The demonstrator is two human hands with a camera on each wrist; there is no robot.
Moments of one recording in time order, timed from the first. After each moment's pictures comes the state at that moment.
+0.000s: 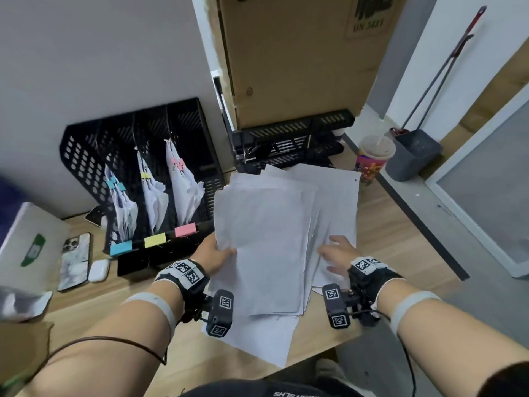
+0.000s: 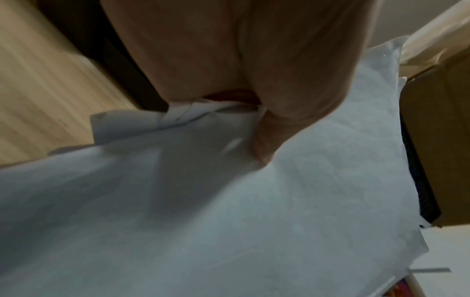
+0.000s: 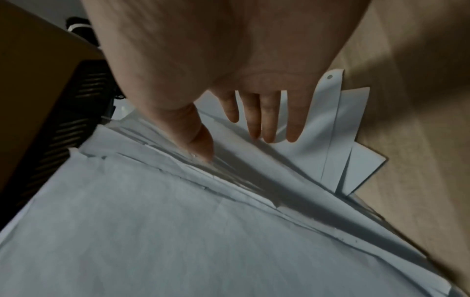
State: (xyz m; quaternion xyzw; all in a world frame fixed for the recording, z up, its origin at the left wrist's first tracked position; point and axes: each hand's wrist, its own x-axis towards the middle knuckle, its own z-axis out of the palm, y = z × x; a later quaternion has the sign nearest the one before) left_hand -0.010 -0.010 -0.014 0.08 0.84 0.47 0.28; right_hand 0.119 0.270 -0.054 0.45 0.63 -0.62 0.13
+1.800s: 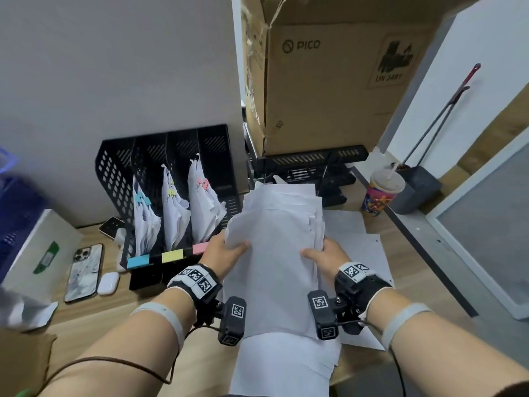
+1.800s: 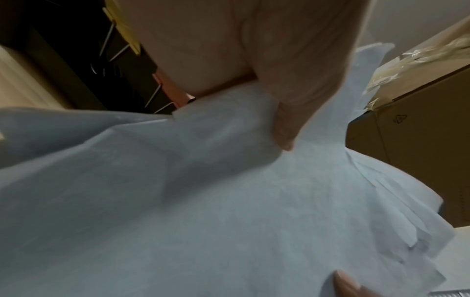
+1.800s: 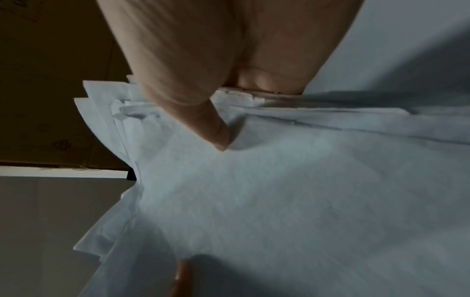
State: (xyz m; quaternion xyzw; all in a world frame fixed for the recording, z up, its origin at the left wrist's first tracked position) left_hand -0.033 -0.017 0.017 0.10 0.79 0.58 0.19; right_hand 0.072 0.211 0.021 0.29 0.75 -0.59 0.02
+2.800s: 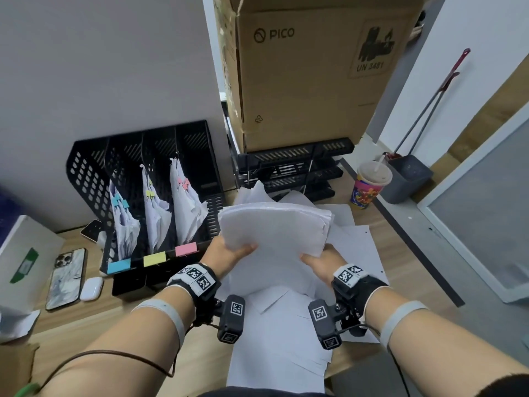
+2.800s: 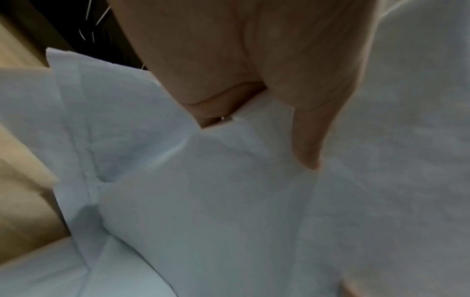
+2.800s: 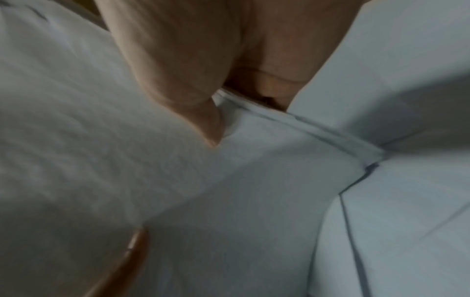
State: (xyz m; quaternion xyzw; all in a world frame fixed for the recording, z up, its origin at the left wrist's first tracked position) left_hand -0.023 0.019 0.013 0.10 0.74 0.63 0.24; right_hand 0.090 0.234 0.015 0.35 0.77 -0.53 0.07
